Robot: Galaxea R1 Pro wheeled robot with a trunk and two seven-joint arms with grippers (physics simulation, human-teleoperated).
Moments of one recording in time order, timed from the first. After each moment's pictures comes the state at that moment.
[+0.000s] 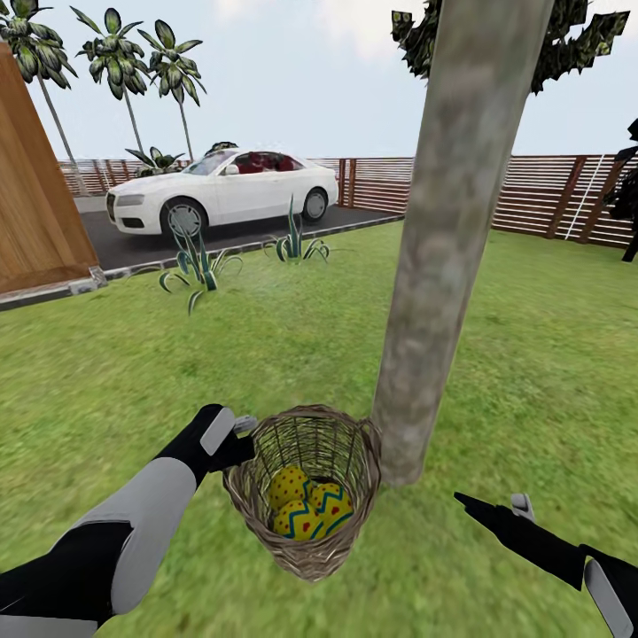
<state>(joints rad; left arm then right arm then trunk) -0.98 -0.08 0.05 -0.42 0.50 0.86 0.48 -0.36 -0.31 -0.35 -0.78 -0.38 0.62 1.11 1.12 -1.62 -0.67</state>
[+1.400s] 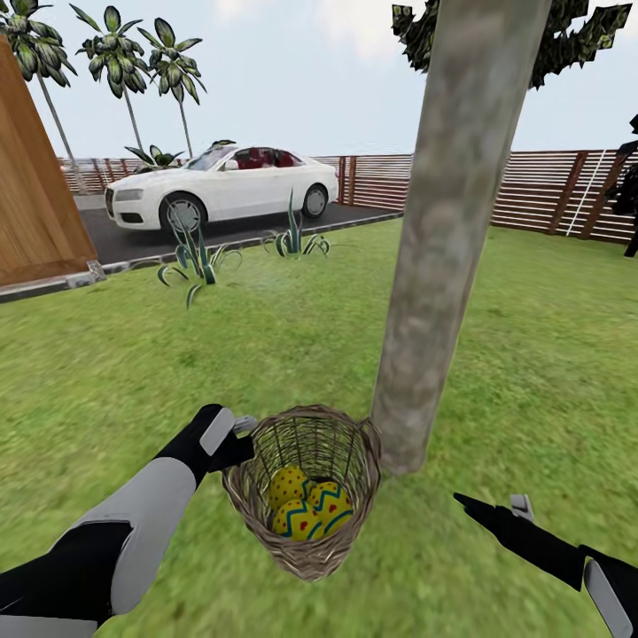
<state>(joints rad) -0.98 -0.08 0.05 -0.42 0.50 0.86 0.48 -0.36 -0.31 -0.35 -0.78 -0.38 0.62 1.11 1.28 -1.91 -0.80</state>
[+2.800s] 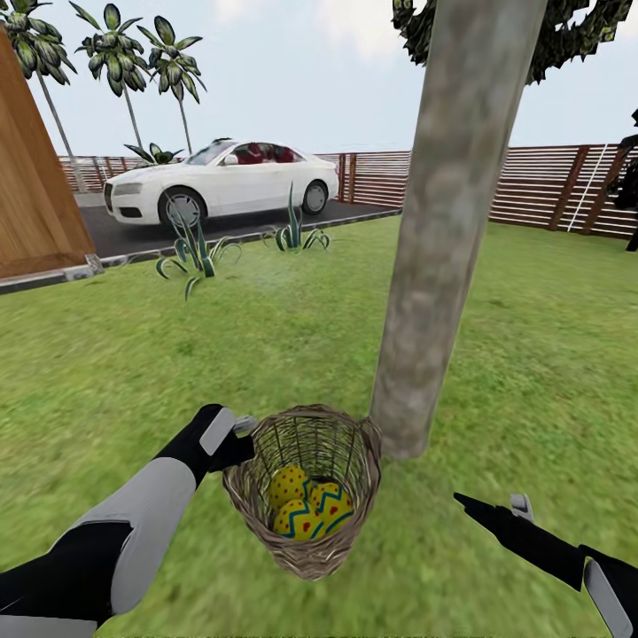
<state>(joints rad) -0.98 -0.08 0.05 -0.42 0.50 0.86 0.48 -0.36 -0.31 -0.35 -0.78 -0.38 0.62 1.11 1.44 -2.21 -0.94</state>
